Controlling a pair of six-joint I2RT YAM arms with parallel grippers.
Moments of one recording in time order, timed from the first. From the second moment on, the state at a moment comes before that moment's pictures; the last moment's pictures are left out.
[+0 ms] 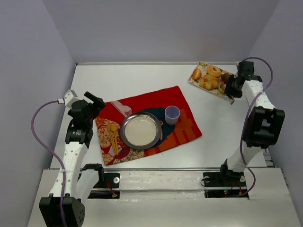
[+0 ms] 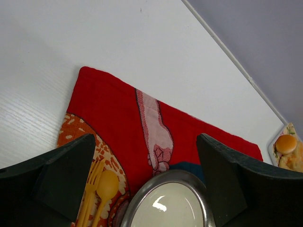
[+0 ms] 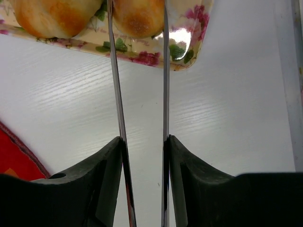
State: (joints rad) left arm -0.01 0.81 0.66 -0.24 -0.22 -0.73; right arm -0.18 1.79 1.48 -0.67 0.05 0.16
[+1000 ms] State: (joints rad) left arm -0.01 0.80 0.66 -0.23 -0.20 -0.73; right arm 0.04 1.38 1.47 -0.66 -0.20 0.11
